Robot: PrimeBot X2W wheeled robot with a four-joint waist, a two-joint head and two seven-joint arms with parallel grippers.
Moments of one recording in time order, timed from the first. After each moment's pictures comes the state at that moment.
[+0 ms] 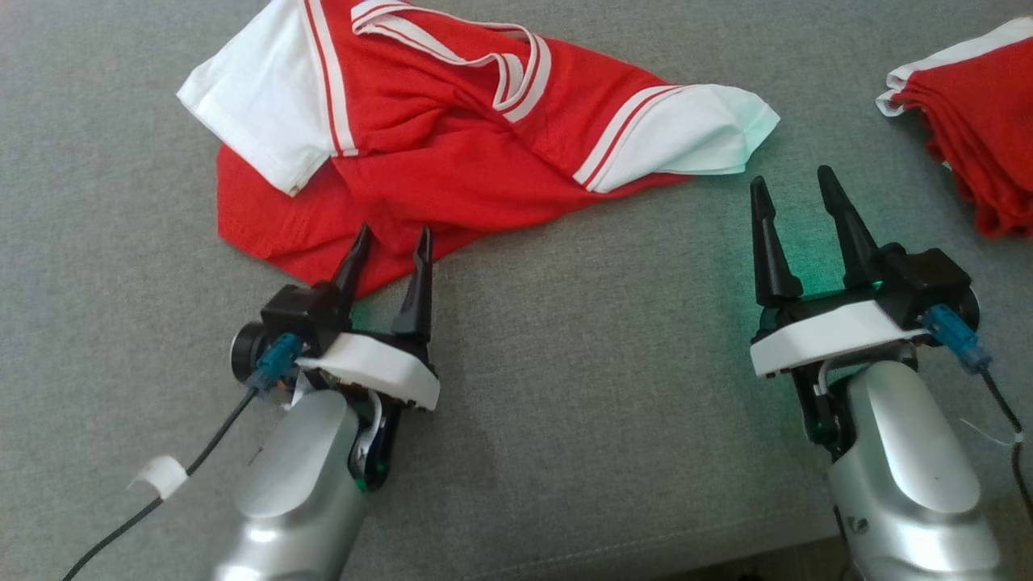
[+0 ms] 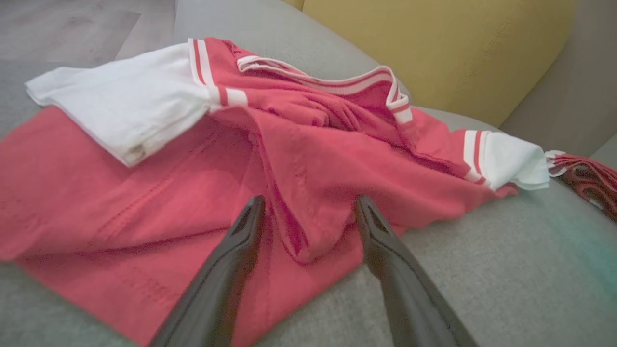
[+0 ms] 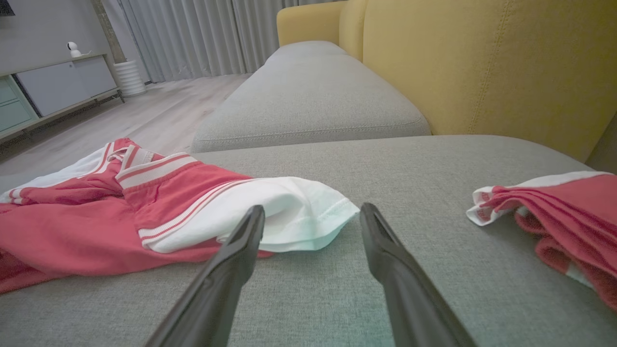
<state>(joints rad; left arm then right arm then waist) -0.51 0.05 -0.44 0.65 -0.45 -0.09 -0.26 -0.37 -0.05 0.09 0.41 0.12 0.13 -0.26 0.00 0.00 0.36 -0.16</state>
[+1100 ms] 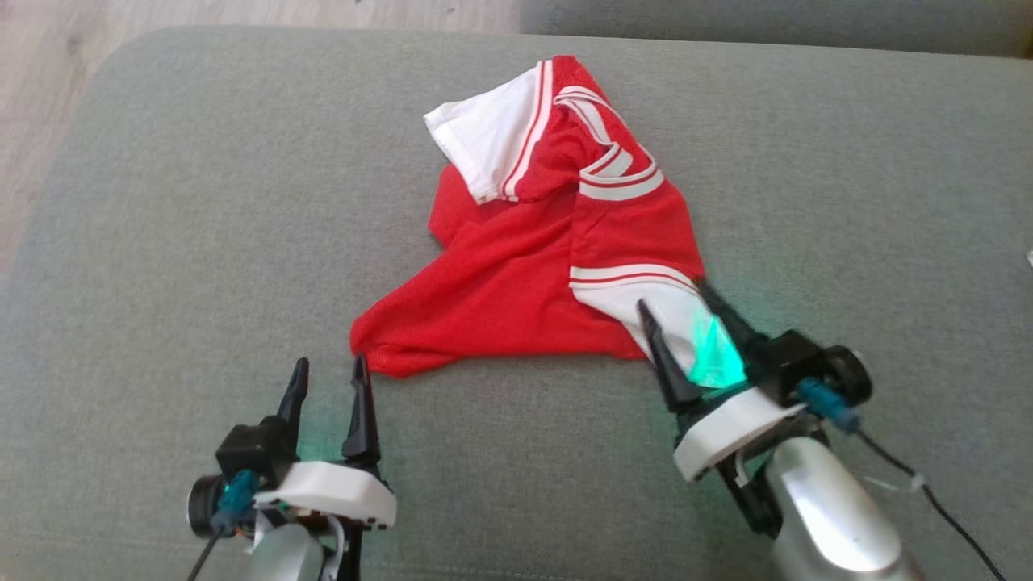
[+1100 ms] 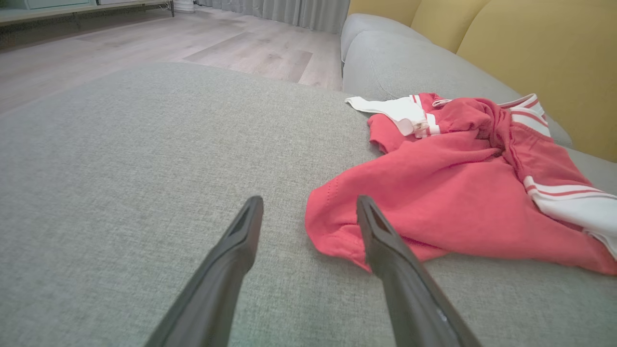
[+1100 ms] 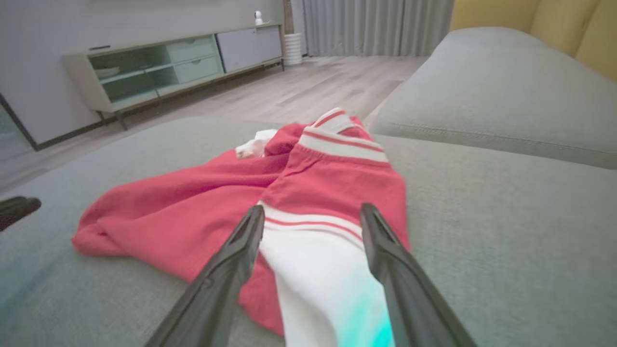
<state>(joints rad) -0.19 0.04 -0.24 0.53 -0.36 0.00 -0.26 -0.29 -0.05 0.31 0.52 0.10 0.13 -0.26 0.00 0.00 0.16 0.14</state>
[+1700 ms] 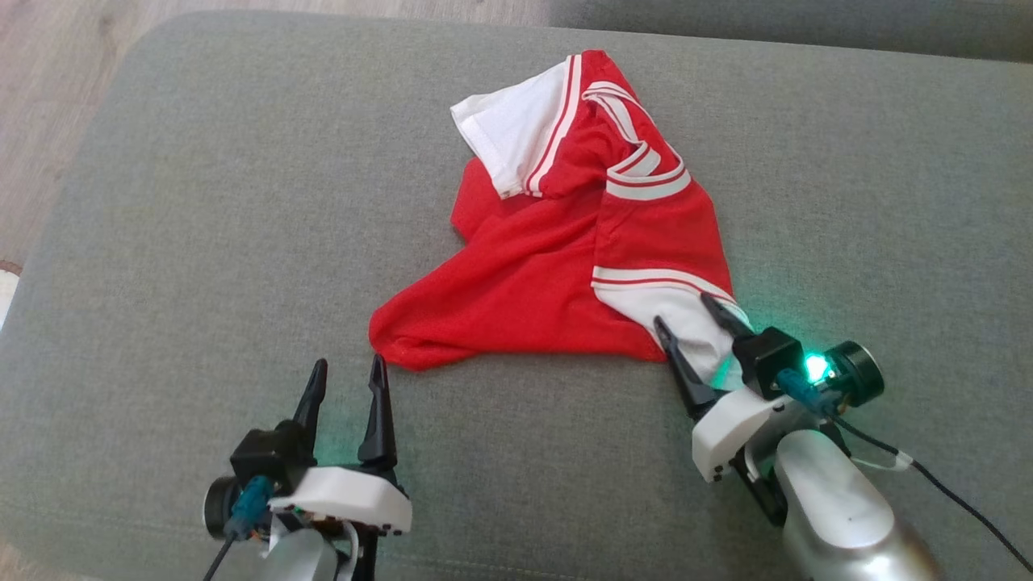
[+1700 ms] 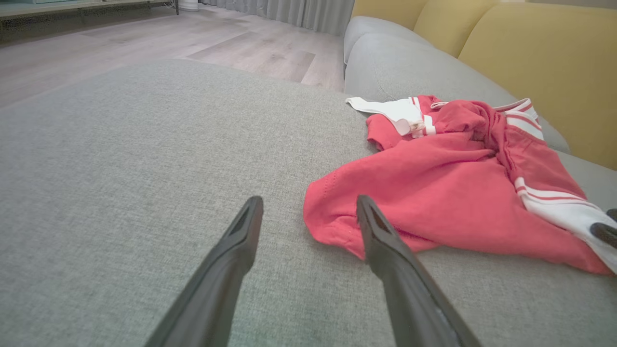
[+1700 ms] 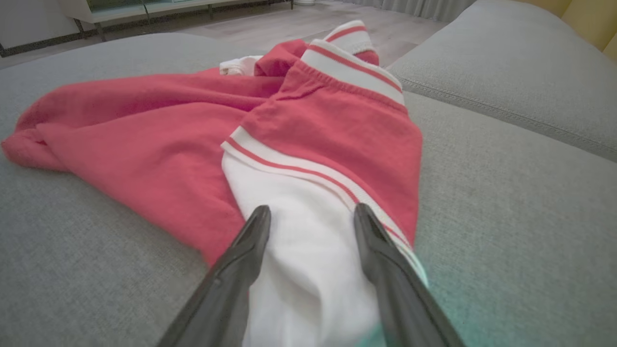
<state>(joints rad) -0.17 0.04 -0.30 0.49 -0.39 0.02 -0.26 -0.38 -0.05 0.28 0.74 -0.09 0.13 -0.26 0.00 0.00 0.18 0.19</state>
